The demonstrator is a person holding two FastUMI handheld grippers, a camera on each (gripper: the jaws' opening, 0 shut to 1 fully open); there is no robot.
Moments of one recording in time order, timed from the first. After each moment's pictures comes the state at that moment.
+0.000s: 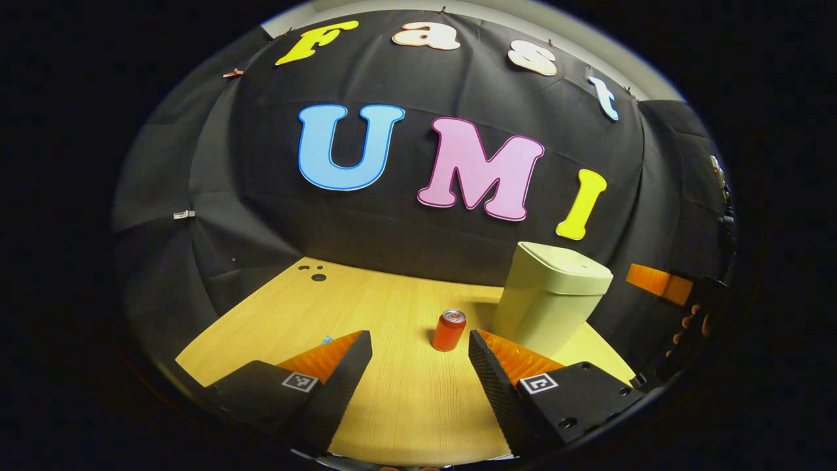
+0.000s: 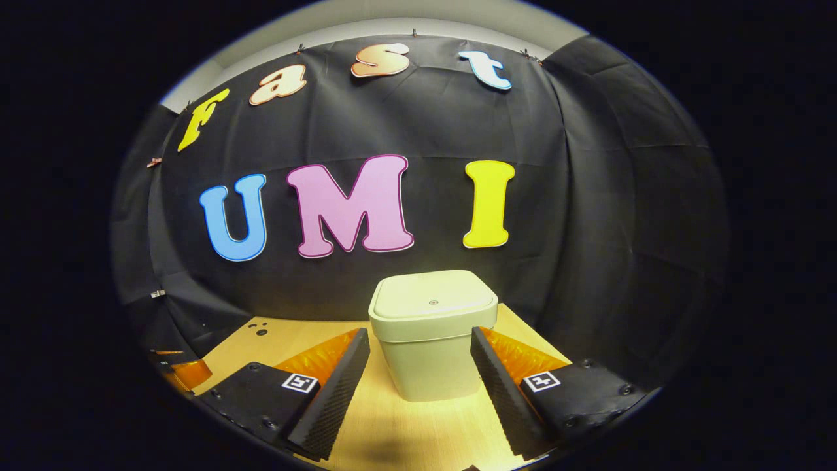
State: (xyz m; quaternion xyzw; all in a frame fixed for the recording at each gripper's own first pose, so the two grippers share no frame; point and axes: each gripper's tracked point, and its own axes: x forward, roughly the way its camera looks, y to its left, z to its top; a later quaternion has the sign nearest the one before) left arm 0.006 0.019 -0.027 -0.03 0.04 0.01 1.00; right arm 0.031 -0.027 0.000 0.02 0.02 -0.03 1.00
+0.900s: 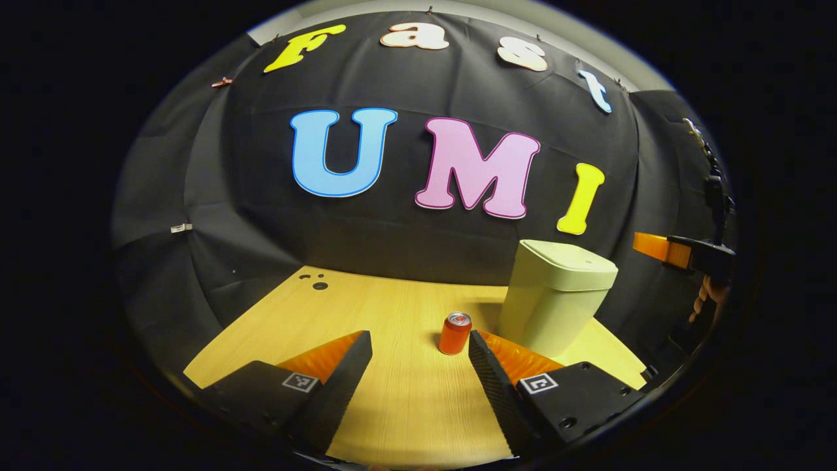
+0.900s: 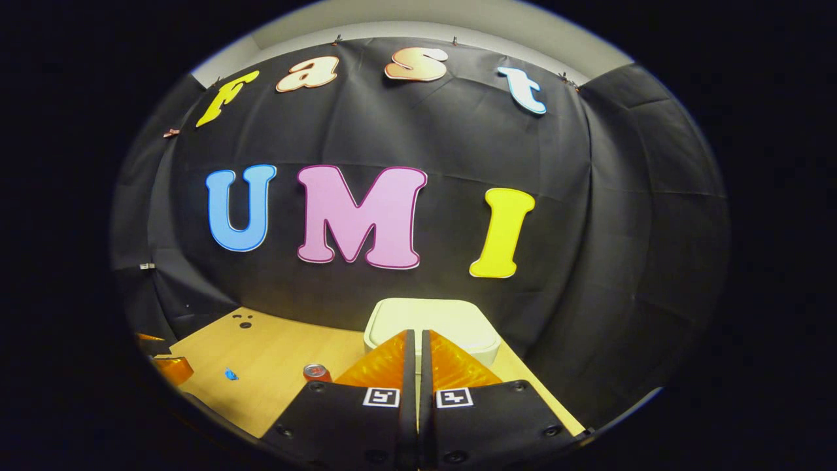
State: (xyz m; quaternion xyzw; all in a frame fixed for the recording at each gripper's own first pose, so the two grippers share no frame) left arm 0.018 0.022 -0.026 -0.01 0.04 0.01 1.00; right arm 0.065 -0.014 0.032 -0.05 0.00 0.00 1.00
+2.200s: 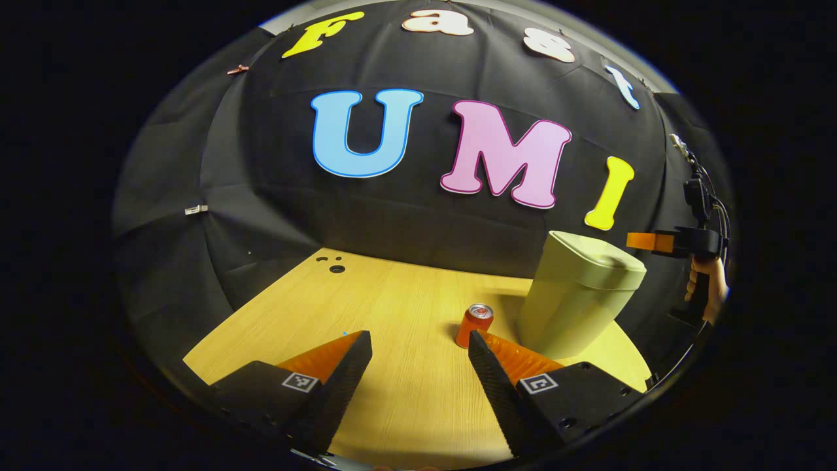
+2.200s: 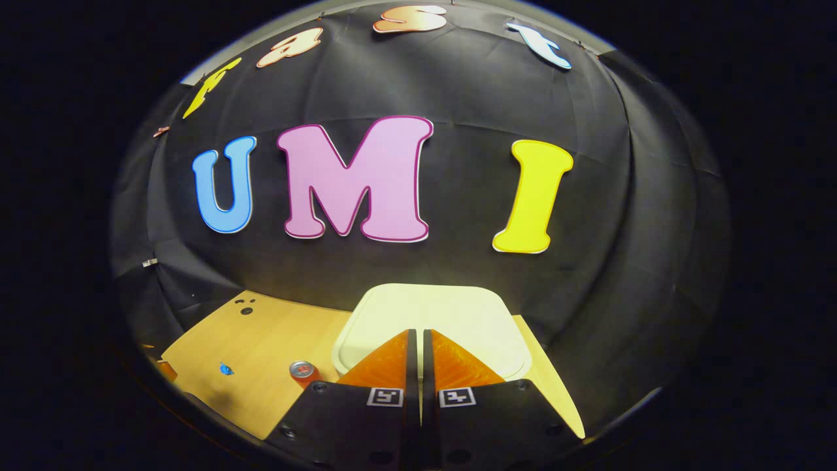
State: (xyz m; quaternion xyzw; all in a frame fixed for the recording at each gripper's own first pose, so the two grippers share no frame) left arm 0.038 0.046 -0.044 -0.03 0.08 0.07 0.99; right arm 0.185 -0.046 -0.004 -0.04 0.10 0.03 0.99
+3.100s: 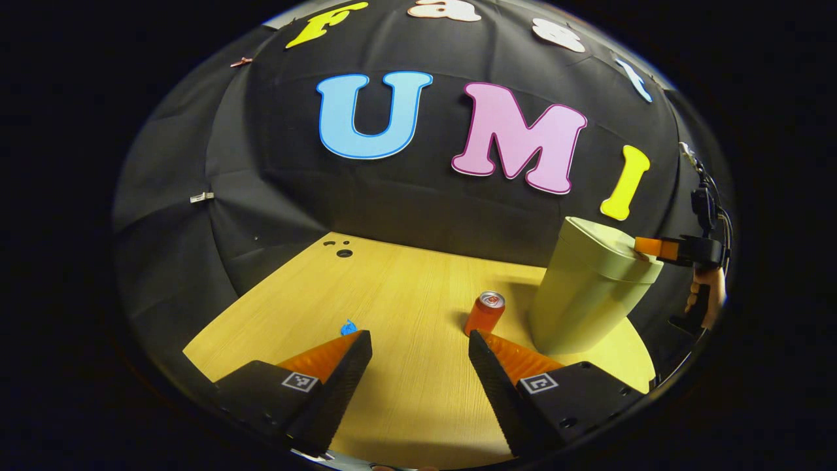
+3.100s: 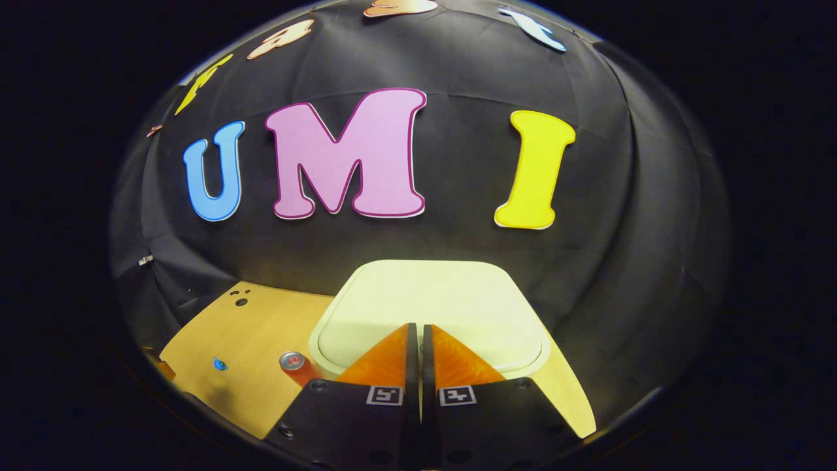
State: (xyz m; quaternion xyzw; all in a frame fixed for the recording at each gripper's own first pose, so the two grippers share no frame) left arm 0.053 0.045 -0.063 -0.04 0.11 0.08 0.99; right arm 0.198 -0.045 -0.034 -0.02 0.12 0.03 0.99
